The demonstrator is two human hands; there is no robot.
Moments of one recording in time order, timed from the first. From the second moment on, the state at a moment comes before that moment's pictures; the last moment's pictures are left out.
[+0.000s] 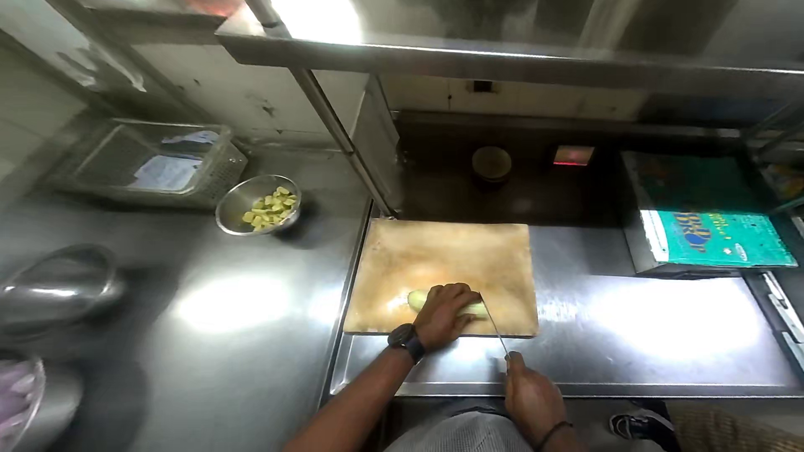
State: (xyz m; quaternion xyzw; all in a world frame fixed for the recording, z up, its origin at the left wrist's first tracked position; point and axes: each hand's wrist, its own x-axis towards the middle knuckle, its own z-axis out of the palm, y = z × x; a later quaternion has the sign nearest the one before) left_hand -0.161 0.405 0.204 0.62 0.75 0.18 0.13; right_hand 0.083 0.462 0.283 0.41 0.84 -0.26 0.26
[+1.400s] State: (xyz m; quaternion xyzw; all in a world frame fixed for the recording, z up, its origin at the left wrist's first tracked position) left_hand -0.169 0.406 0.210 0.62 0.73 0.23 0.17; right_hand 0.077 0.465 0.232 0.40 0.83 -0.30 0.26
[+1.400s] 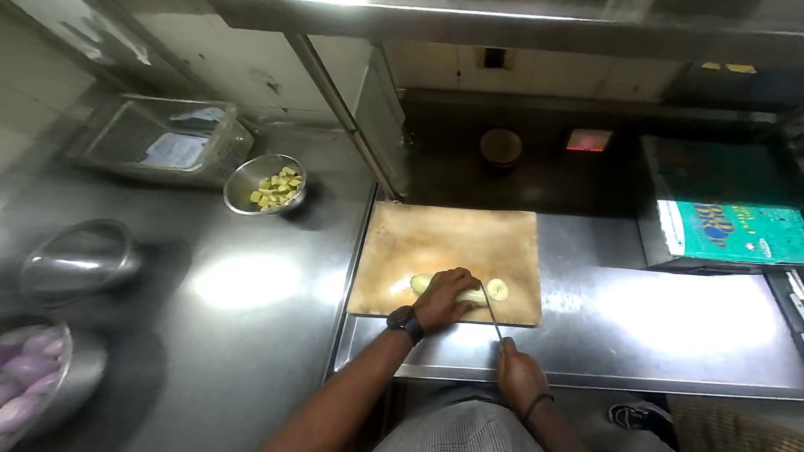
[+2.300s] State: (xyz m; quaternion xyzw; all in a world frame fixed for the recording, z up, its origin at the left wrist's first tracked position) left_hand -0.170 0.406 0.213 0.61 0.72 0.26 0.18; right_hand 0.078 0.469 0.244 0.38 0.85 -0.29 0.23
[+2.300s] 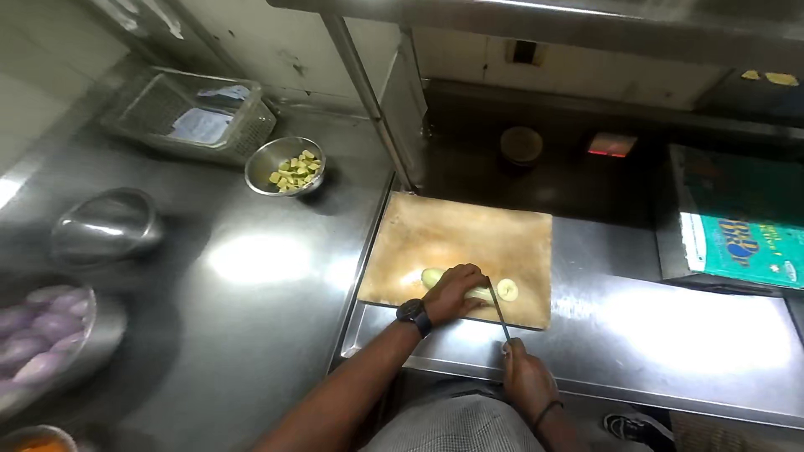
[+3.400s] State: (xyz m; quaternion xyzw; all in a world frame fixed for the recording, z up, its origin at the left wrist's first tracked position) left_hand -0.184 0.379 0.211 0.62 0.73 0.23 0.14; right_hand 0.063 0.469 0.212 0.38 0.84 -0.30 0.26
